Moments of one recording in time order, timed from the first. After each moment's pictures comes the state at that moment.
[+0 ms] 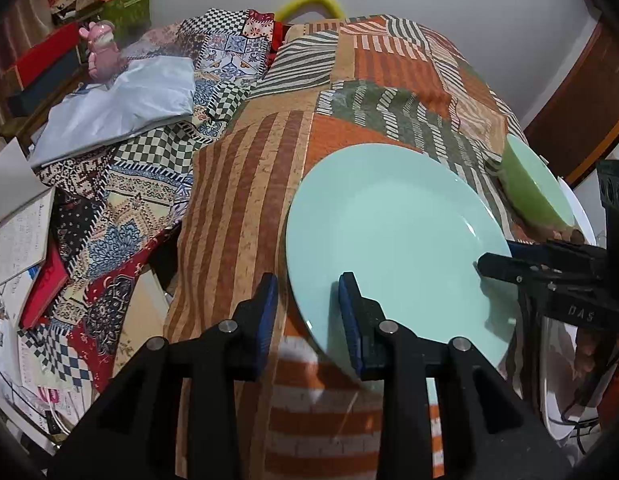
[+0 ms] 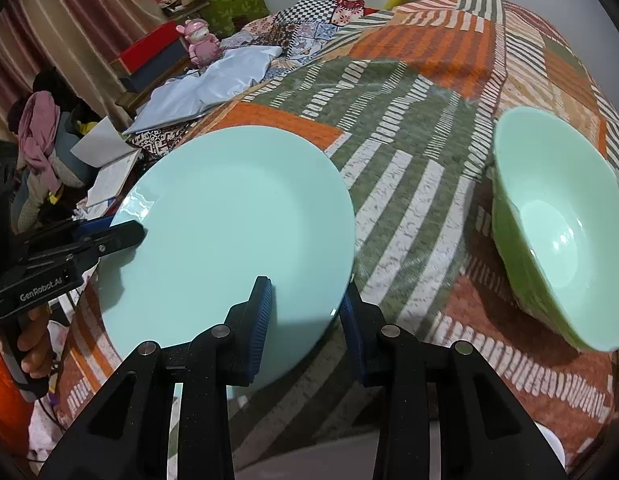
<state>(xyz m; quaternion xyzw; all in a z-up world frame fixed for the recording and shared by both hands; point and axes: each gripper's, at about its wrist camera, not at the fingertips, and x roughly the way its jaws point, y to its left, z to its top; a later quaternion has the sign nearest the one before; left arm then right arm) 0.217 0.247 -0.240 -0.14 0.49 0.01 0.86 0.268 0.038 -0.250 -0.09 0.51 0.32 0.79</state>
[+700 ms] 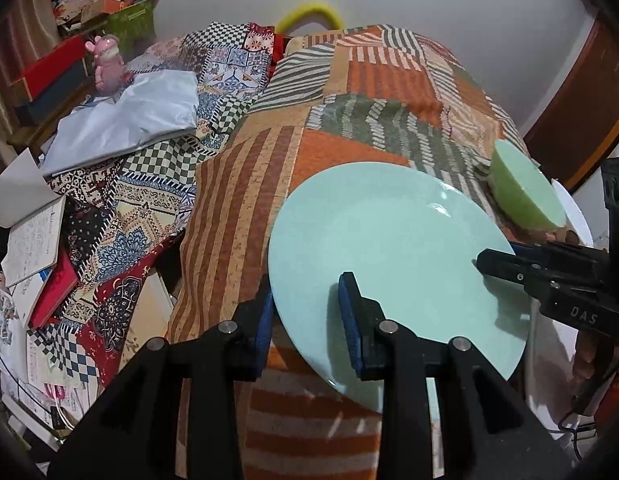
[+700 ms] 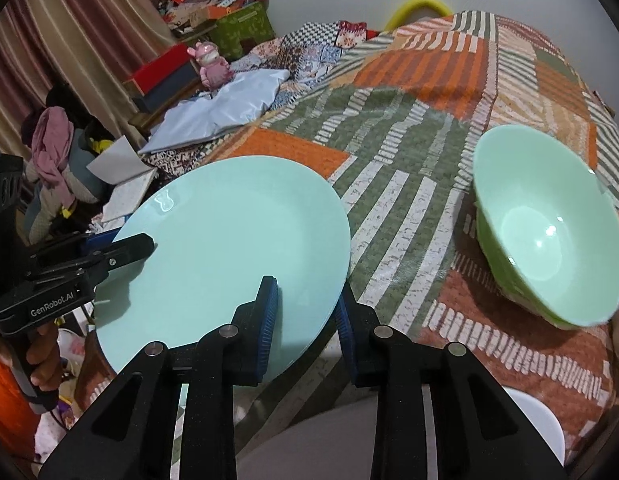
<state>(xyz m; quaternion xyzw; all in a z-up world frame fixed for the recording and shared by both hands) 0.202 0.232 -0.216 -0.12 0.47 0.02 0.87 0.251 0.019 -0.228 -0.06 0.48 0.33 0.81</state>
